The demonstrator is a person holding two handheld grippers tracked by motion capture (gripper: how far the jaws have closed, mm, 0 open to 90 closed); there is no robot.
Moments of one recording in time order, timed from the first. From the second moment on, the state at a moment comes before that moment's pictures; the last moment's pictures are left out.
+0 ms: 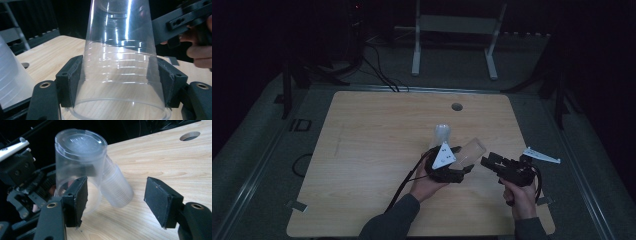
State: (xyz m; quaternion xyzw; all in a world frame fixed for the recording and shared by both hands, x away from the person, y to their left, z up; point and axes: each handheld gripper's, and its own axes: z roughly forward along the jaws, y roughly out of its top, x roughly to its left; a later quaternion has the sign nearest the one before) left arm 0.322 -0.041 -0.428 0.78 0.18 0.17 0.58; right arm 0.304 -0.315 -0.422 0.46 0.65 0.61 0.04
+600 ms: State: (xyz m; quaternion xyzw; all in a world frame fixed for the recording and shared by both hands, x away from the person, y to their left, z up) left arm 0.323 -0.029 -0.425 0.80 0.16 0.15 0.56; right arm 0.305 -0.320 -0.419 0.45 0.70 0.55 0.07
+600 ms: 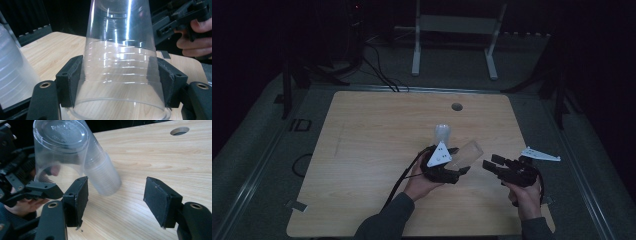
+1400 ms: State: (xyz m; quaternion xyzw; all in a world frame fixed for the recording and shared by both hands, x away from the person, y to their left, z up) left arm 0.327 -0.012 -0.414 0.81 0.15 0.15 0.55; right arm 0.314 -0.305 -0.392 0.38 0.79 0.45 0.15
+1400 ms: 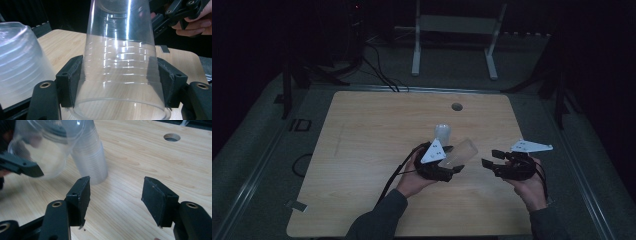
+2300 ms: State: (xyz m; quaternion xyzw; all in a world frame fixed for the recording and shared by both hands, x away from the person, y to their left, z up) left arm 0.329 -0.004 -0.414 0.82 0.13 0.14 0.54; right arm 0.317 -0.280 -0.372 0.29 0.86 0.38 0.16
